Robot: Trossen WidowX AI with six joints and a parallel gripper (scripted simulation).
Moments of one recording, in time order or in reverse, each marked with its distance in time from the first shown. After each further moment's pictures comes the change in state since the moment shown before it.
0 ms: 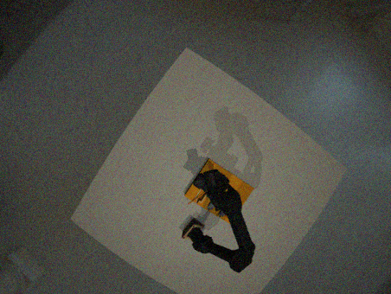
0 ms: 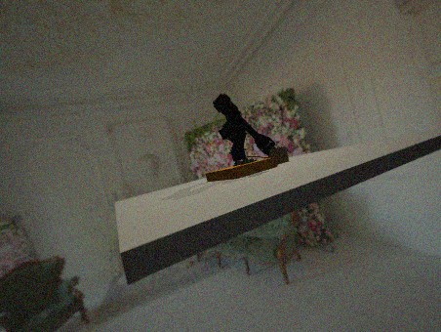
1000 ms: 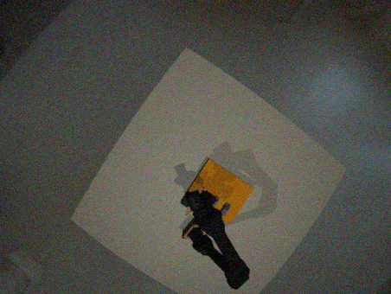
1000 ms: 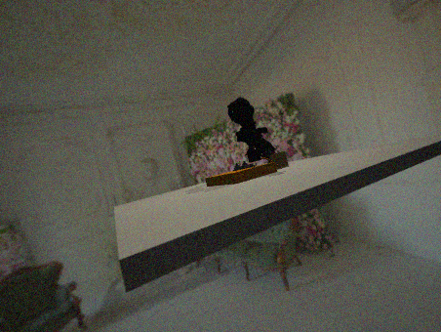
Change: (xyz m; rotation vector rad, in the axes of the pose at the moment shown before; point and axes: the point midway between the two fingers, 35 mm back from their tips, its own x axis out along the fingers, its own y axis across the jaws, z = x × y) arm 0.003 -0.002 -0.096 -0.056 -0.004 0.003
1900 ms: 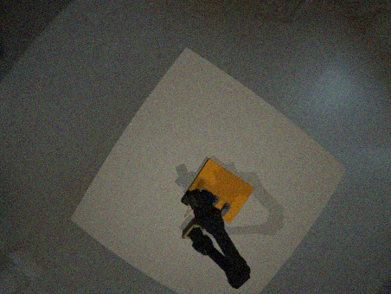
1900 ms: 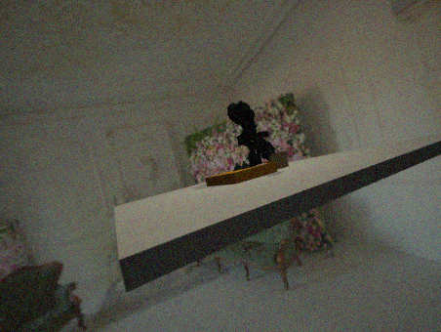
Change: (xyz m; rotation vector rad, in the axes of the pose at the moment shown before) arm 0.020 0.000 -0.001 0.011 0.004 0.005
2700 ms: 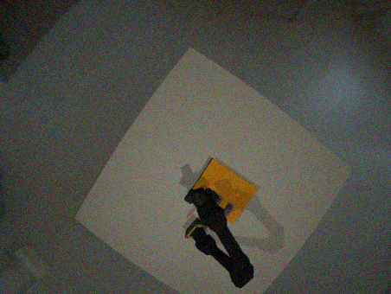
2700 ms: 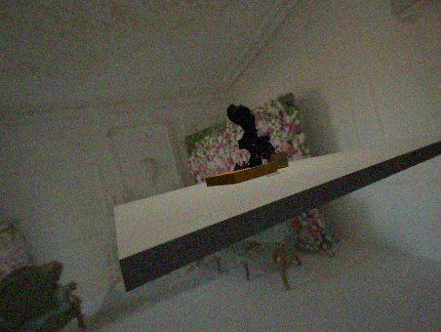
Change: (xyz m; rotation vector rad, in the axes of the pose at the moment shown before) arm 0.020 0.000 0.000 0.000 0.000 -0.001
